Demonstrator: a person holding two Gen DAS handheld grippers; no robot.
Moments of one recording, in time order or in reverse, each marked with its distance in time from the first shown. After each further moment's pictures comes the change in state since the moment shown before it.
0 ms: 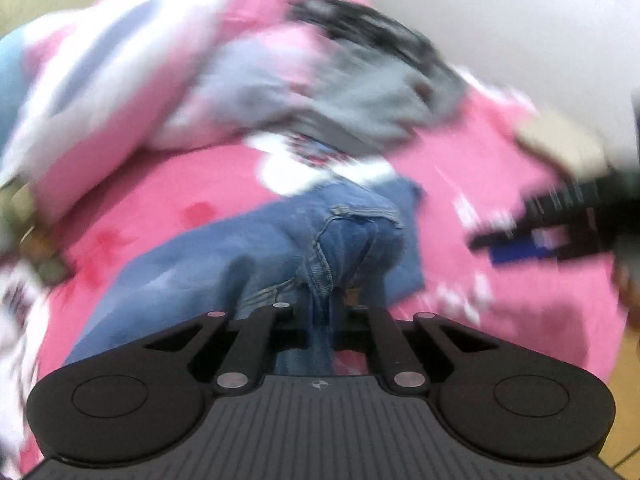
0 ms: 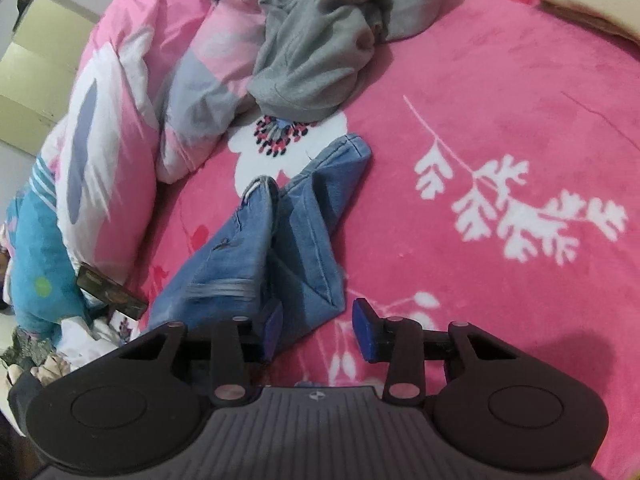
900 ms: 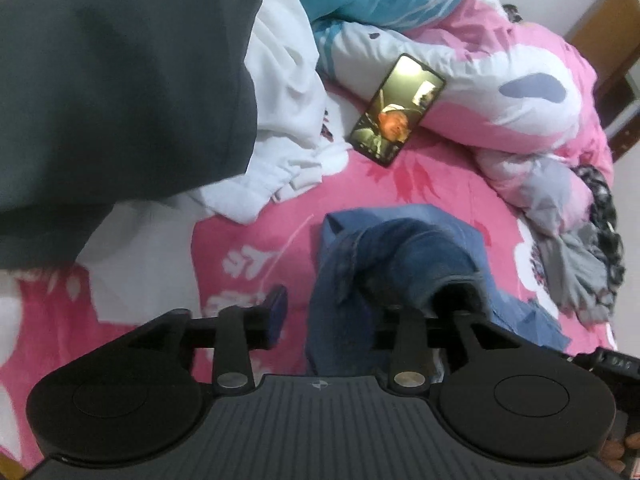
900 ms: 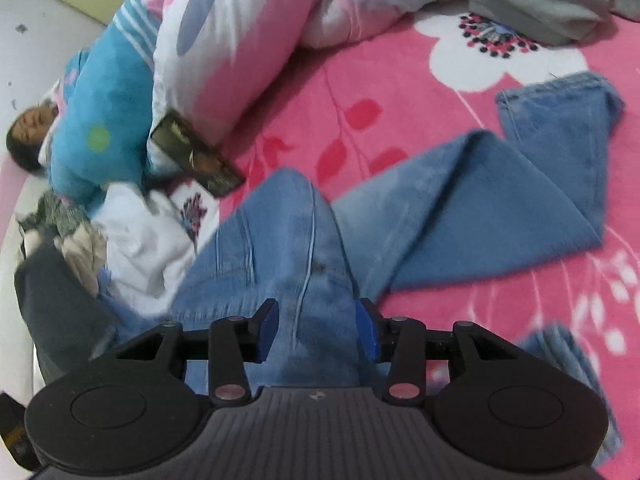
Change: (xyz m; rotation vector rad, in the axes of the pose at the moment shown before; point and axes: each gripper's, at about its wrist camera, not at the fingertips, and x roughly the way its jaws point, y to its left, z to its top) left arm -0.117 0.205 -0.135 -0.875 -0.013 0.203; right arm 0.078 0.157 -0.072 -0.346 0.274 0.073
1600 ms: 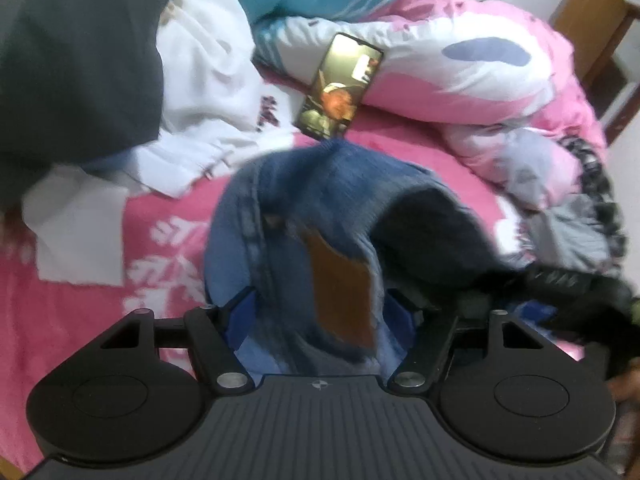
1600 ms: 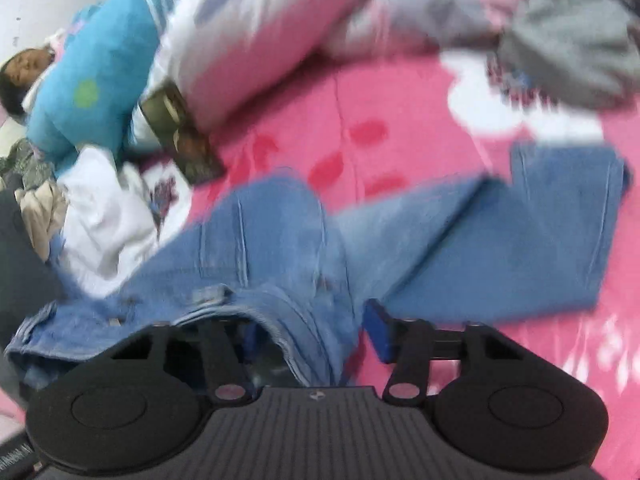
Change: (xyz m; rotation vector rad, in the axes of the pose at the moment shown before) left arm 0.026 -0.082 -0.061 0.067 -0.091 0.073; right arm 0.027 0.028 0.010 -0.210 -0.117 -0.116
